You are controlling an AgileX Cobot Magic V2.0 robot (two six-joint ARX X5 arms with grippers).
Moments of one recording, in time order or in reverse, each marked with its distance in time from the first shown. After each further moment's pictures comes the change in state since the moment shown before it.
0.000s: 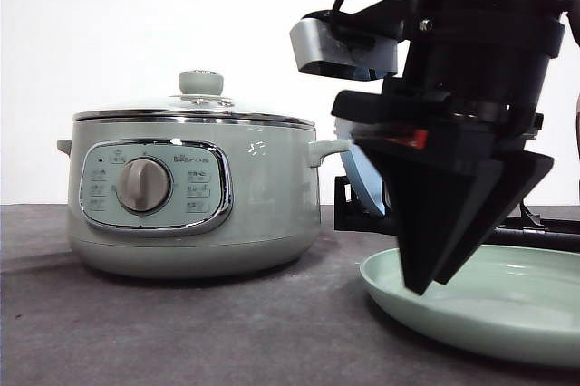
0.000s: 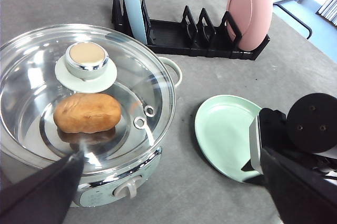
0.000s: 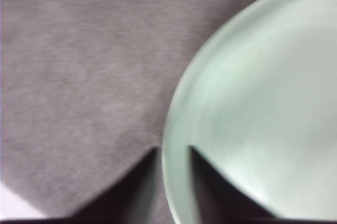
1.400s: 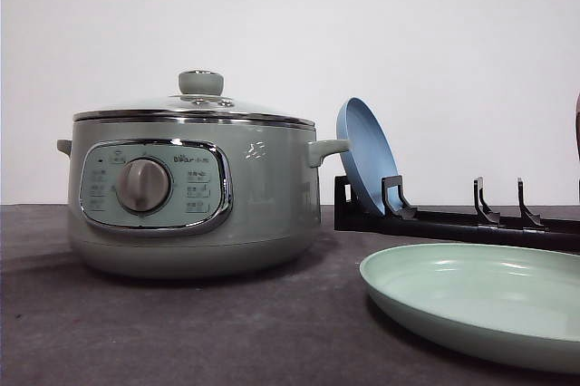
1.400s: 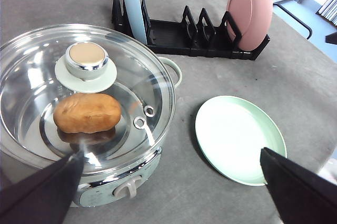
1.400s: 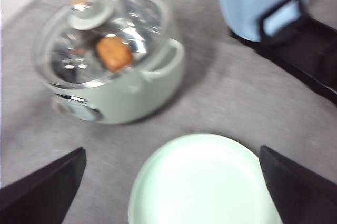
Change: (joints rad) left_arx 0.000 0.000 0.000 0.000 0.000 0.000; right_arx -0.677 -0.683 0.096 -0.084 -0.413 -0.141
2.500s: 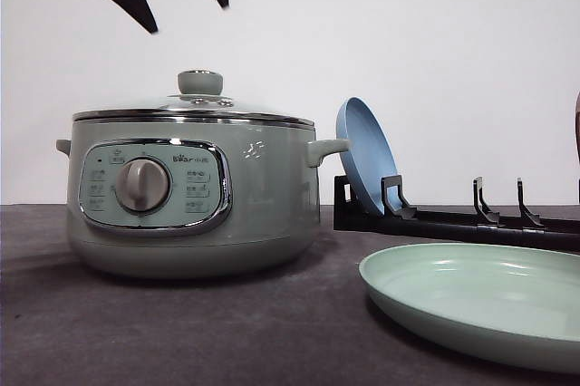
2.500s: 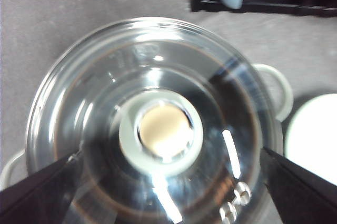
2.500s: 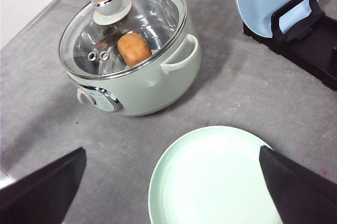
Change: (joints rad) left_arx -0.110 0.897 0.838 -0.380 -0.345 0.029; right_arx -0.011 -0.071 0.000 -0.052 -0.075 -0.003
